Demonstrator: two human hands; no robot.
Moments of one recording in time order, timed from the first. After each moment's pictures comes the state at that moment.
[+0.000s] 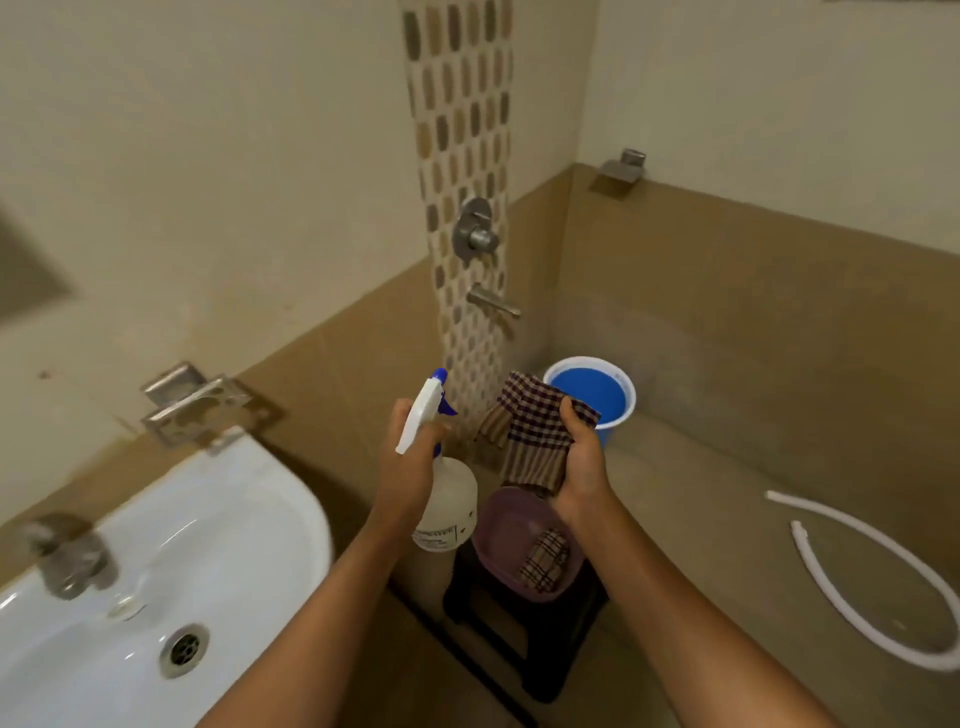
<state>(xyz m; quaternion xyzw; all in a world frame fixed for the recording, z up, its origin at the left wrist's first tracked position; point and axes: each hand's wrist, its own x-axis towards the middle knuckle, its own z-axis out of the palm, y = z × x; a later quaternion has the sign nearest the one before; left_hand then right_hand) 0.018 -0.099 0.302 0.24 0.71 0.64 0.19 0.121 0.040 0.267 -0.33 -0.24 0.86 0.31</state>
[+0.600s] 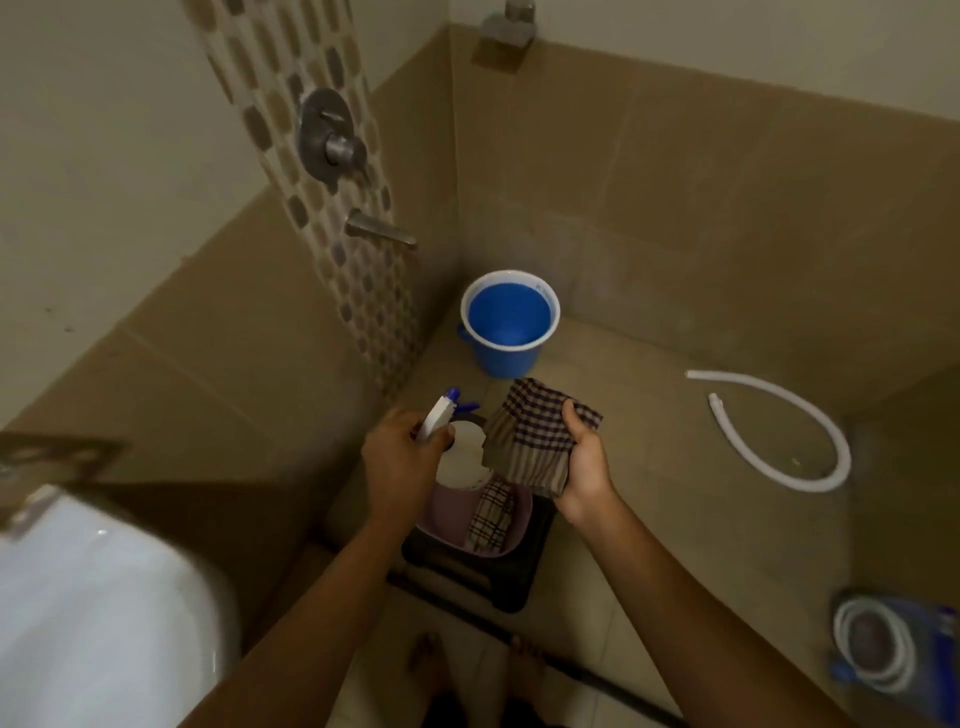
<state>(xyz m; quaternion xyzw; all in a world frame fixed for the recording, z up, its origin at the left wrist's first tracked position) 0.005 0.022 0.184 0.35 0.84 0.39 0.16 0.171 0.121 0.167 -0.47 -0.14 0.81 0.32</state>
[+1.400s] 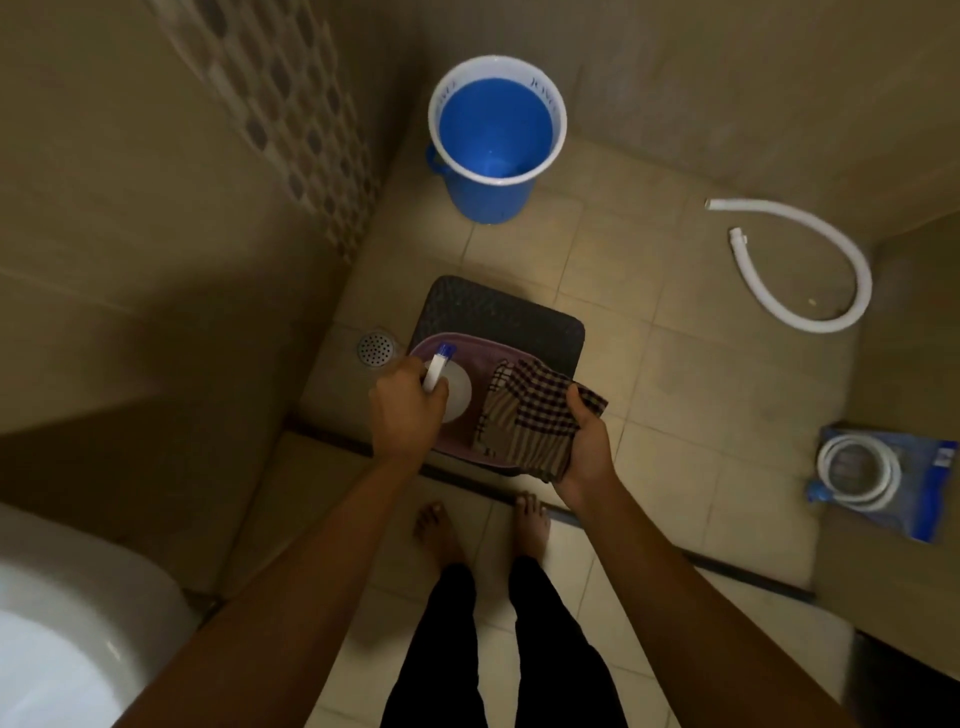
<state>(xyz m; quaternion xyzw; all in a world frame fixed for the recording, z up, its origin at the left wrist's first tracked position) -0.032 0.032 -0.011 0.38 0.86 0.22 0.26 0.157 0.070 -0.014 -0.59 -0.02 0.75 0.30</state>
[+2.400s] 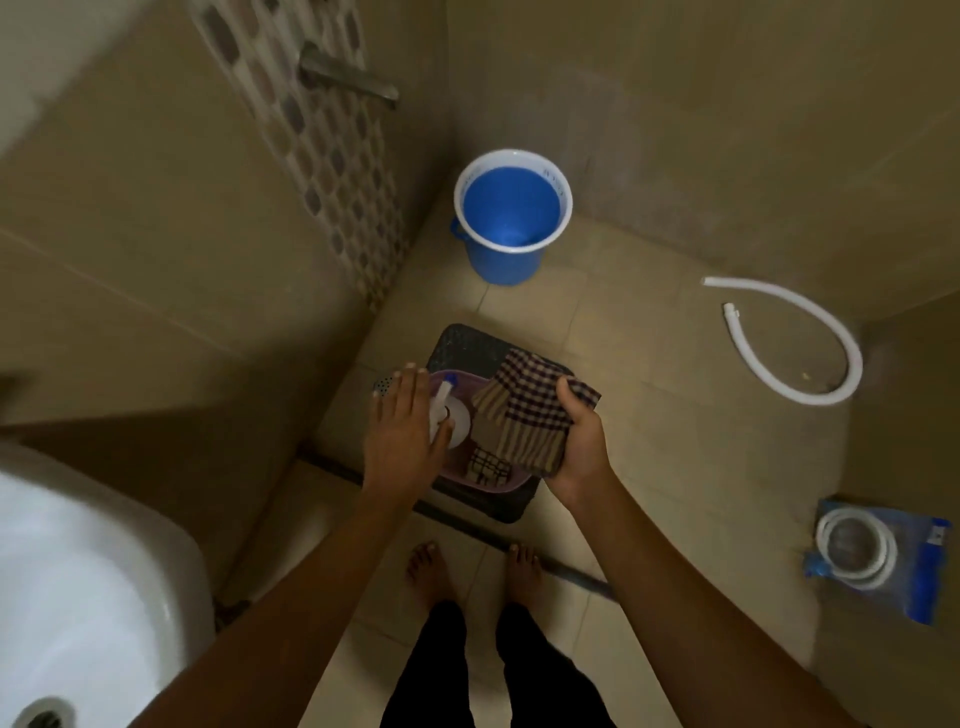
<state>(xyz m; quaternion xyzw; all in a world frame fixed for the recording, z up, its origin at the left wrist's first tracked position) -0.019 -0.001 0.022 0.52 0.83 0.09 0.17 0.156 0.095 0.067 -0.51 -0.10 0.80 0.29</state>
